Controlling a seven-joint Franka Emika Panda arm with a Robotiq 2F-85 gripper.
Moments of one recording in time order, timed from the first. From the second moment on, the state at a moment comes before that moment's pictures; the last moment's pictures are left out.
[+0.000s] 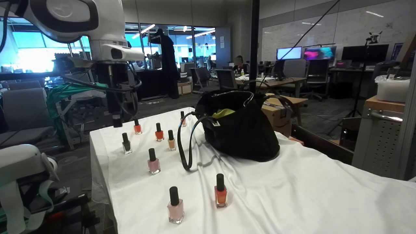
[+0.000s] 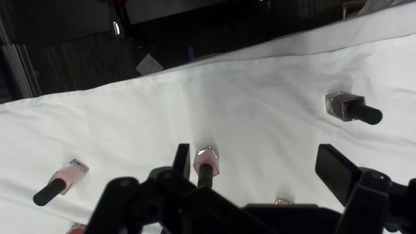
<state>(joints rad) 0.02 -0.50 0.15 -2.61 0.04 2.06 0.31</state>
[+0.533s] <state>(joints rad) 0.01 -0.39 0.13 -2.67 -0.11 2.22 0.21</state>
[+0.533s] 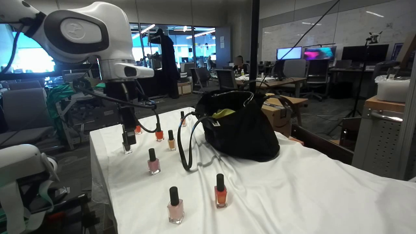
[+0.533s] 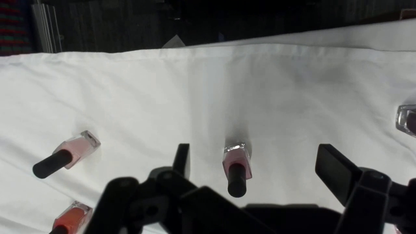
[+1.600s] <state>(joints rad) 0.01 -0.10 0.00 -2.62 -0.04 2.48 -0.23</state>
